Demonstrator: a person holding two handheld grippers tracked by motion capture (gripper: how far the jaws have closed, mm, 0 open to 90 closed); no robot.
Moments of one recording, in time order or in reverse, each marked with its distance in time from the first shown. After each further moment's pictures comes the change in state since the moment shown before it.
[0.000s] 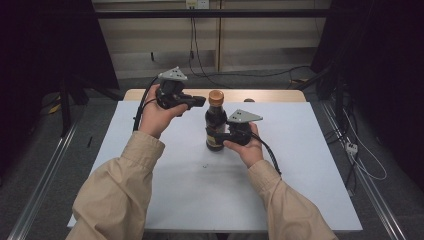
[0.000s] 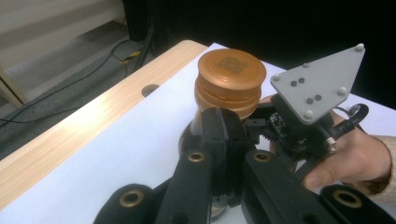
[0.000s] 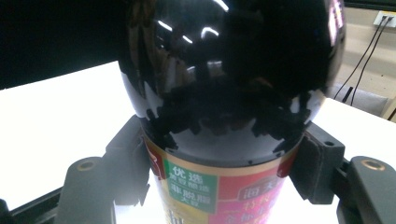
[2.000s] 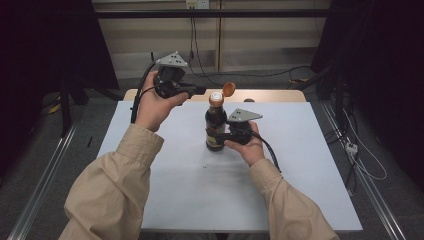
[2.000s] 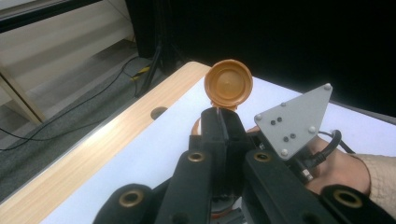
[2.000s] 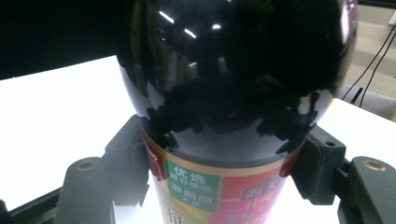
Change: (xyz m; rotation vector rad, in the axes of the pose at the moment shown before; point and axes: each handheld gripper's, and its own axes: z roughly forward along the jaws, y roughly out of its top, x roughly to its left) left arm -0.012 0.031 -0.025 -0.038 0.046 0.051; right arm -0.004 0.001 0.001 0.023 0.036 -0.028
